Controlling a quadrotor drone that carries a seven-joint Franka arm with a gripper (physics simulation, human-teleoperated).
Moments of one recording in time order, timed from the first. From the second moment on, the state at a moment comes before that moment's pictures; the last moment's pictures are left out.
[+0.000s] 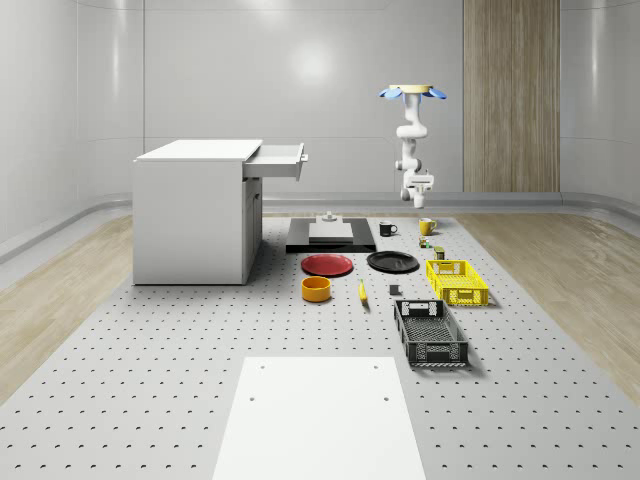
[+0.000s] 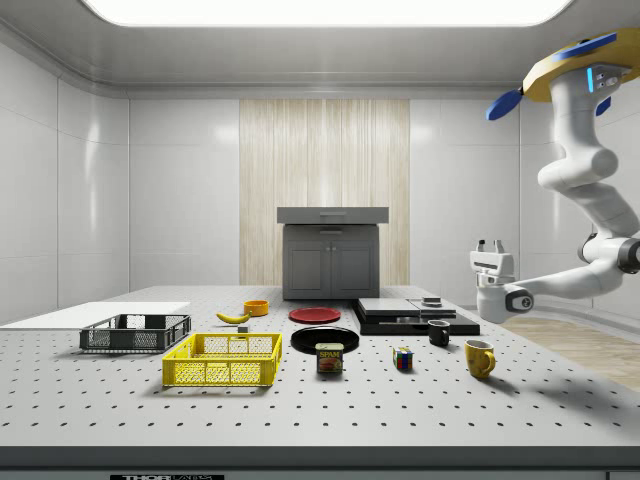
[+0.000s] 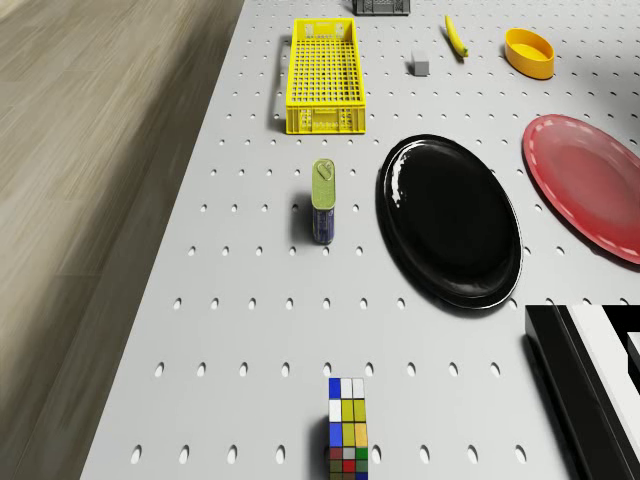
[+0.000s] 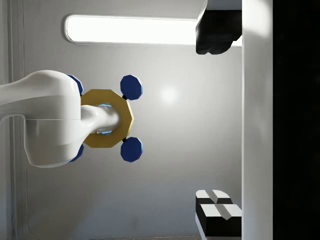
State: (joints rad) arm -0.01 -0.71 0.01 -2.05 -0.01 1.38 0.78
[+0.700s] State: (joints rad) arm -0.04 -0.72 0.10 -2.07 -0.12 1.39 0.80
